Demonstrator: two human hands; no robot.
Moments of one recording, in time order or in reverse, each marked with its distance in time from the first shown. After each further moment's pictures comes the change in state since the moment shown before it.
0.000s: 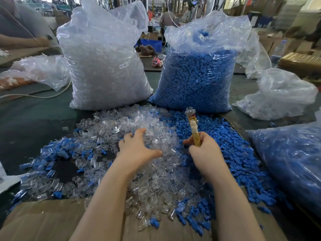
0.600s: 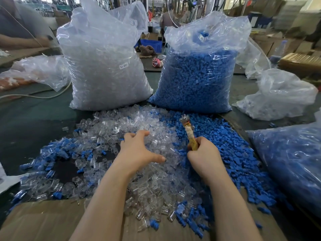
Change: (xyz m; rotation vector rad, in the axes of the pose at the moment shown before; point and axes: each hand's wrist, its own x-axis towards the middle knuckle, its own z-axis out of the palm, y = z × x) left_hand 0.001 -0.002 -0.001 -0.030 -0.035 0.031; right_hand 0.003 0.006 0.003 -0.211 -0.011 -0.009
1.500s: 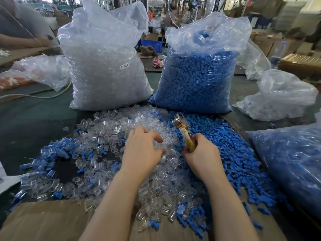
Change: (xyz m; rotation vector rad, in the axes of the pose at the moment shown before) left_hand 0.000 0.007 0.019 0.208 0.303 0.282; right_hand 0.004 0.005 0.008 -0.120 0.168 -0.168
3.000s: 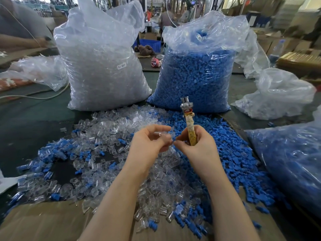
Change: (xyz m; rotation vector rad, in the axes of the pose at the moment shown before) left_hand -0.003 0.020 0.000 -1.029 -0.075 -0.208; right_hand -0.005 -0.011 -0.008 0.568 -0.014 -0.107
